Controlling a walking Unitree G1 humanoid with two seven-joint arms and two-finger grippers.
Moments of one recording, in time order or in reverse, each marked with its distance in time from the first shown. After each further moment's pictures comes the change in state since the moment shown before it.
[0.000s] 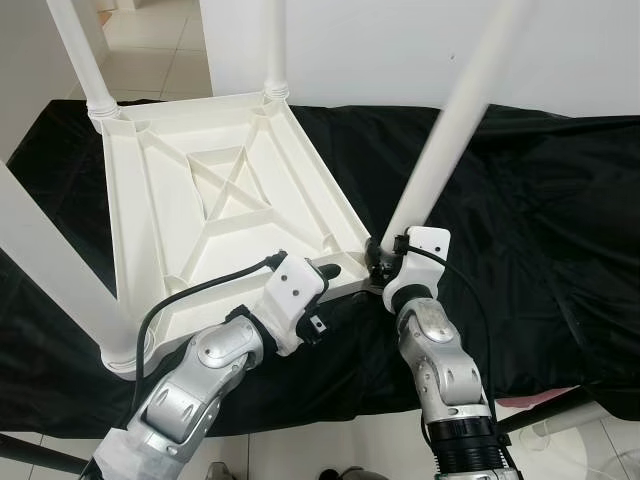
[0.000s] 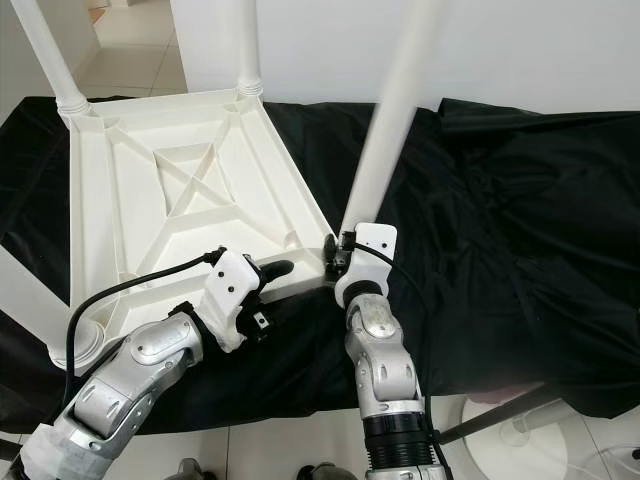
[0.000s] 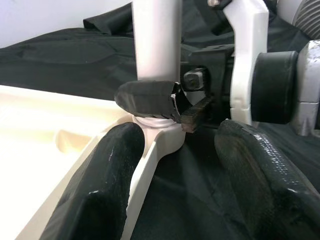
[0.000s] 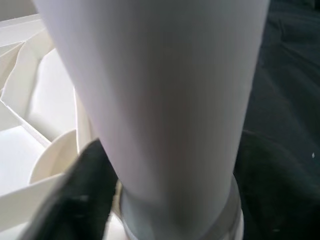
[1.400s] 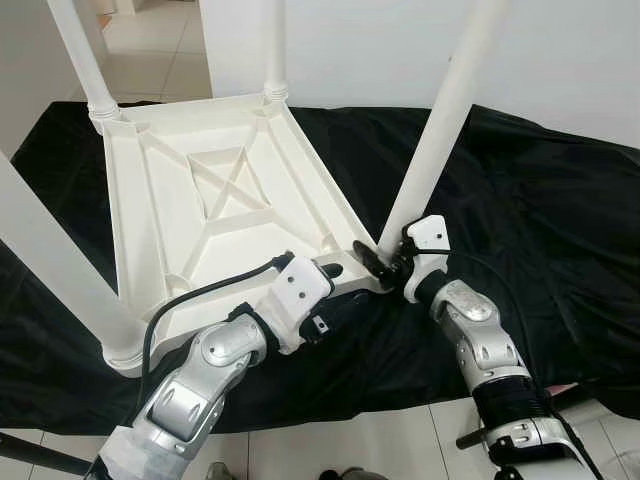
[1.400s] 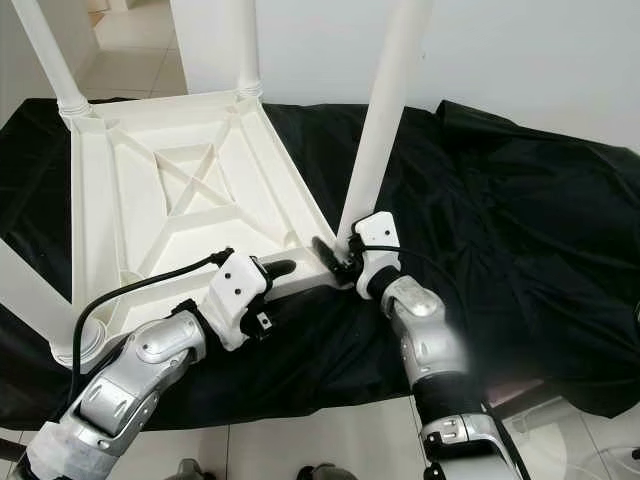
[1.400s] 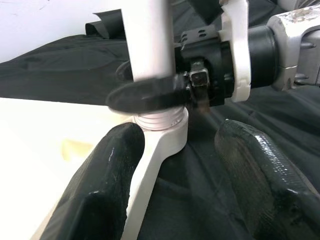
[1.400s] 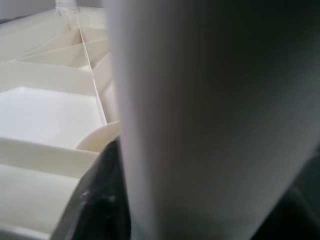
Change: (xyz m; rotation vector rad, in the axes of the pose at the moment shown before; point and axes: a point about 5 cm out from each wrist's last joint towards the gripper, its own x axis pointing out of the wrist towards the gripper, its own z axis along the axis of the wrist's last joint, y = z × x) left arm 0.003 0.003 0.001 0.069 0.014 0.031; right arm 0.029 -0.031 0.008 -0.271 -0.064 0.506
